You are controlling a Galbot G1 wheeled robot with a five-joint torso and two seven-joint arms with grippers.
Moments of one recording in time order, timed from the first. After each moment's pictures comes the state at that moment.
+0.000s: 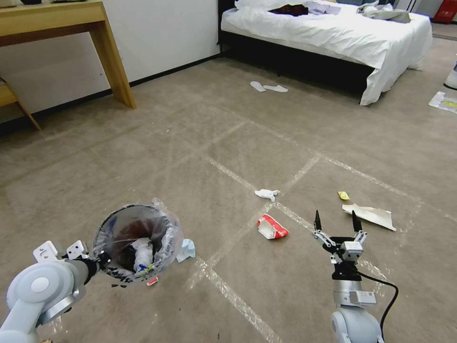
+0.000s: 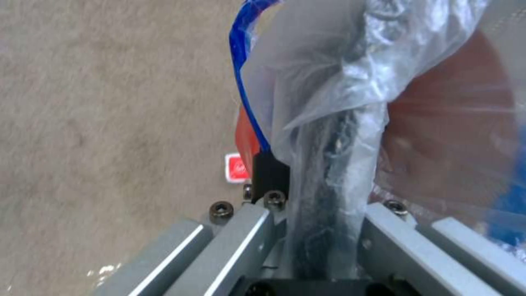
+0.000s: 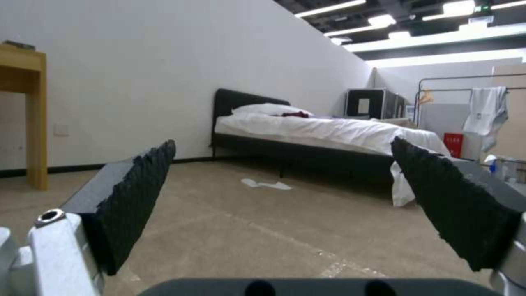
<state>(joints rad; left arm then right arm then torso) 1.43 -0.96 -0.76 -2.08 -1.66 0.65 -0.99 -1.44 1.41 0.62 1.70 0.10 0.64 0.02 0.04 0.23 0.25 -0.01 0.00</state>
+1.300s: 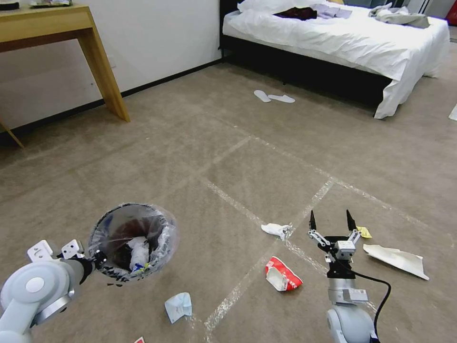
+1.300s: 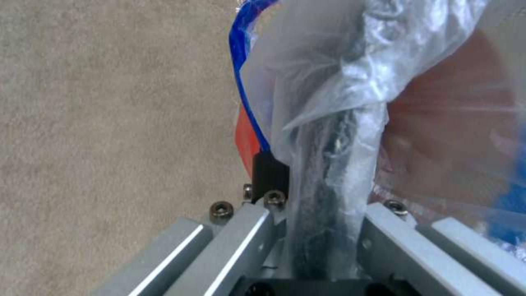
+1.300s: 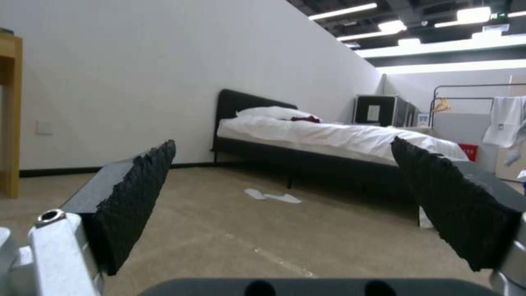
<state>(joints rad) 1.44 -0.95 -0.78 -2.08 -1.66 0.64 -0.99 -1.41 1.42 0.60 1.65 0.05 0.69 0.04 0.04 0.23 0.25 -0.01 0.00</state>
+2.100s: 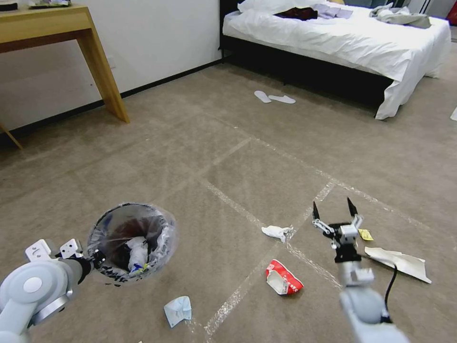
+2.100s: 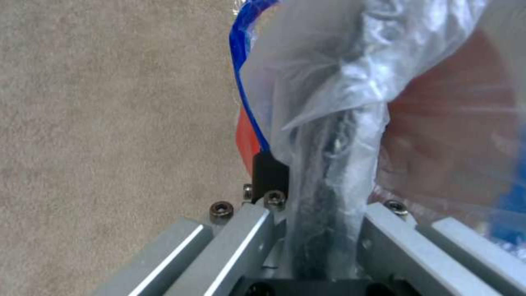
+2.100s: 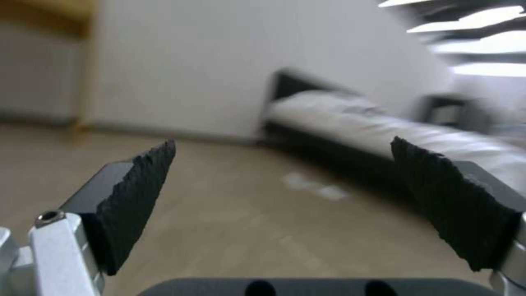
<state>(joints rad) 1.45 -0.94 -0.78 -2.09 -1.66 0.64 -0.99 -1.24 1.11 0.54 1.52 0.25 0.56 -0.21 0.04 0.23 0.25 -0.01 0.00</state>
